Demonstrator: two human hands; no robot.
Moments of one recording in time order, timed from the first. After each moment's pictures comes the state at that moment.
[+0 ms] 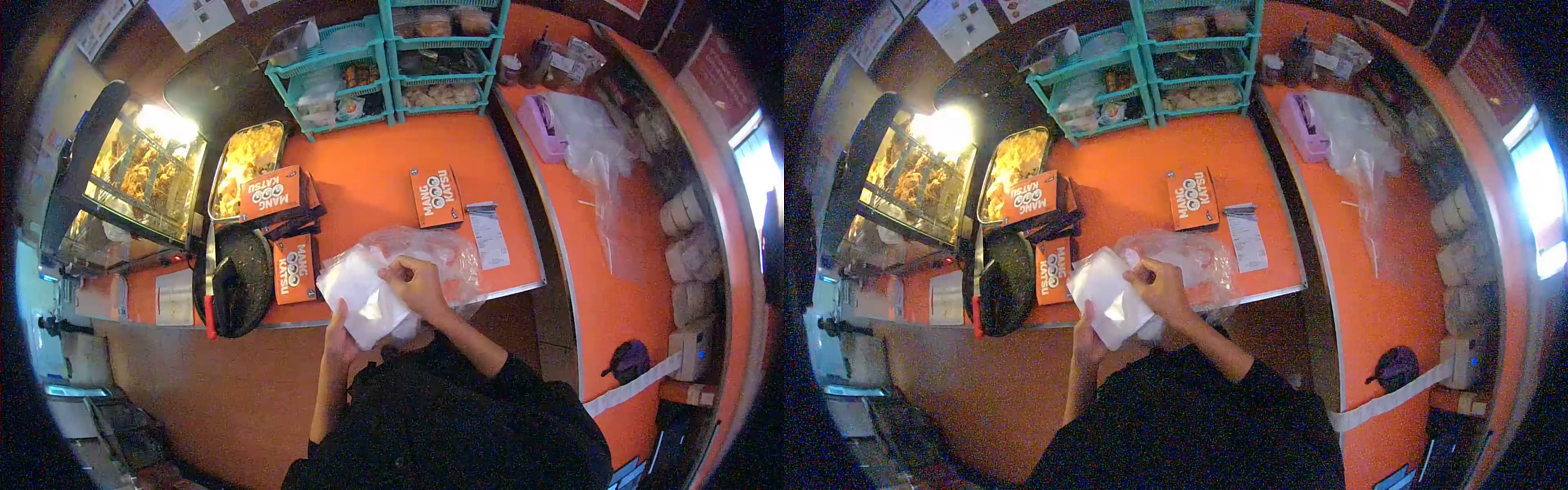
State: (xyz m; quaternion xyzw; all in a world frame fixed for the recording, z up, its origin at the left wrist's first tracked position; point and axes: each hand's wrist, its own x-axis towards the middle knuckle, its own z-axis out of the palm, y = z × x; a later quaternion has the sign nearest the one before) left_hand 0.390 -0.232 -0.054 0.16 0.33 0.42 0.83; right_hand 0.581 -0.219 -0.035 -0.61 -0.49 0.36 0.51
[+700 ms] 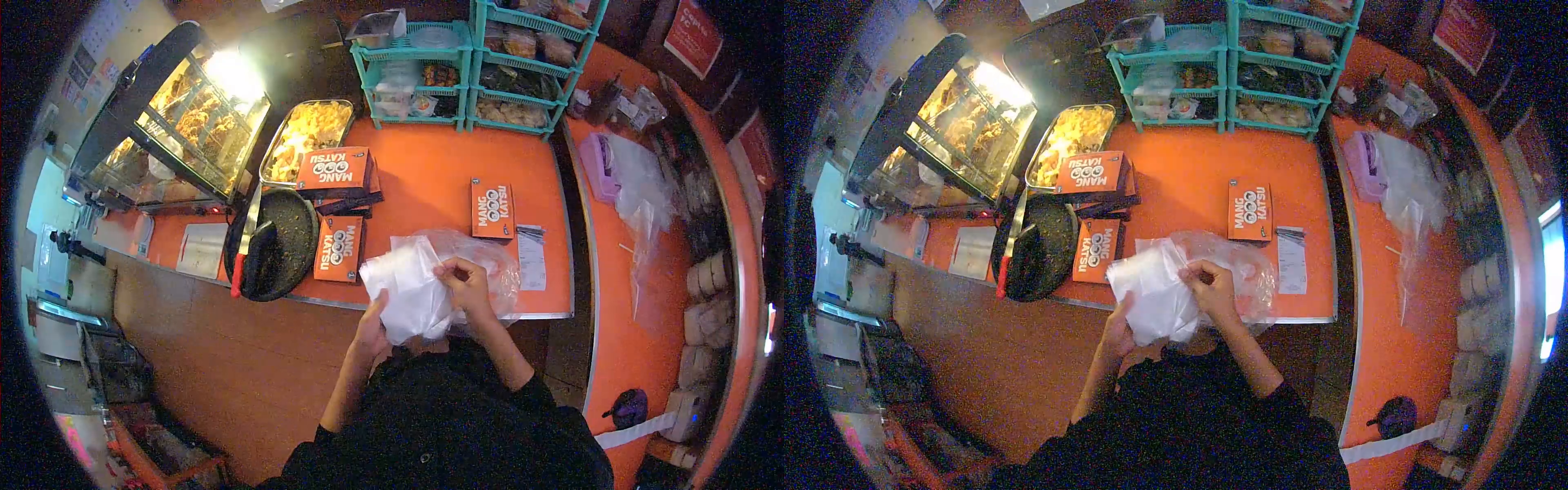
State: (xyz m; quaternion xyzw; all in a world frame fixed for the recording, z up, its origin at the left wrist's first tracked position) left_hand 0.380 -0.237 -0.061 0.16 0.33 0.42 0.83; right_hand 0.589 -0.213 -0.060 -0.53 -0.40 0.52 0.53
